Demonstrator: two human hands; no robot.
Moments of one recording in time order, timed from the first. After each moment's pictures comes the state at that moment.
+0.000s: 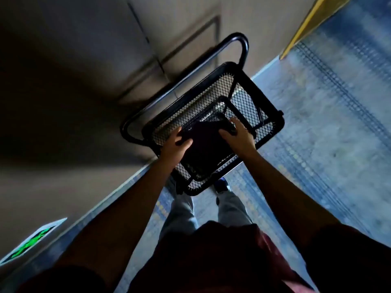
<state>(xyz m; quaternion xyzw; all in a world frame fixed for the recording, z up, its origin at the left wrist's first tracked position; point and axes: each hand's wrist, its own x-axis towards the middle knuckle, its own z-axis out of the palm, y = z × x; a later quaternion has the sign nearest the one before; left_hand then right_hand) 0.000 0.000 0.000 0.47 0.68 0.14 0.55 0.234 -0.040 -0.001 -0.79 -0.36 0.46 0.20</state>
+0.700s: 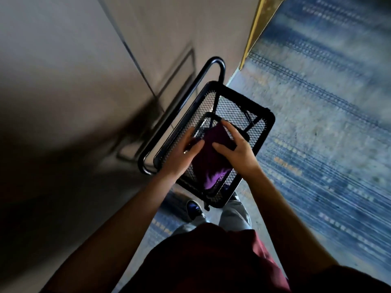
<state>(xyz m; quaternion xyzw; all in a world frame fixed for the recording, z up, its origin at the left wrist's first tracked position) -0.022 0.047 0.088 0.59 0.46 0.11 0.65 0.144 -0.064 0.093 -0.69 -0.30 0.42 0.50</state>
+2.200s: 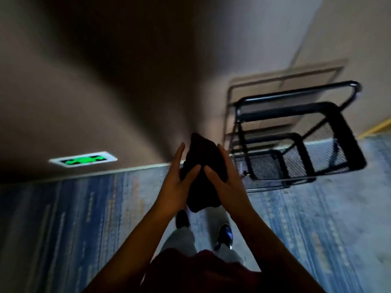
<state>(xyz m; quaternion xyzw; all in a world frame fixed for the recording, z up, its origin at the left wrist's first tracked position) -0.191 -0.290 0.184 0.38 0.65 0.44 0.49 -0.040 -0.253 0.159 -0.47 -0.54 0.61 0.34</state>
